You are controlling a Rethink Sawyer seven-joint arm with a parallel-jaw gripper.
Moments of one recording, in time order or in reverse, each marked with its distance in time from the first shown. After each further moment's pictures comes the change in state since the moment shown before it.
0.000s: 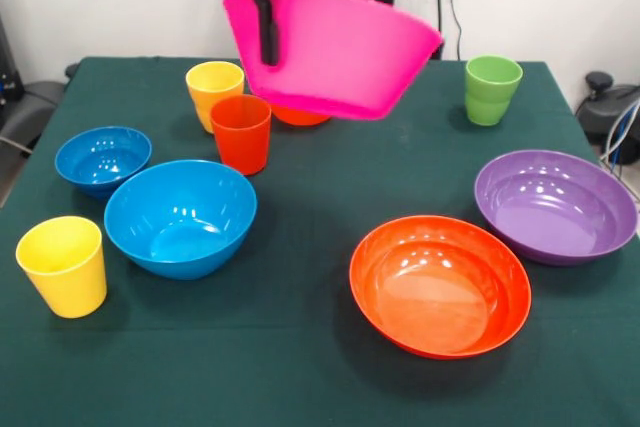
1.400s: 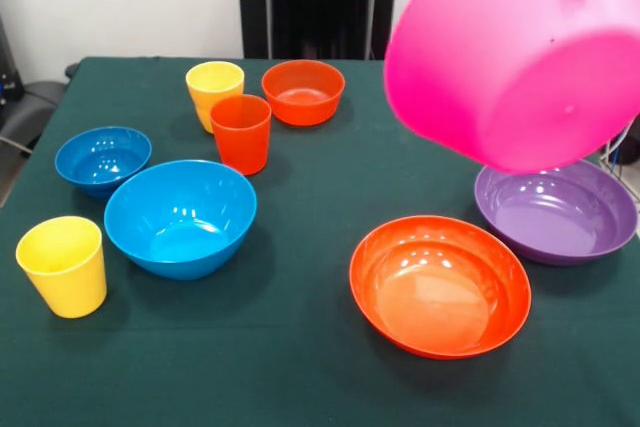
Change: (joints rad) arm 0.538 -0.248 -0.273 0.001 -0.848 -0.493 0.417
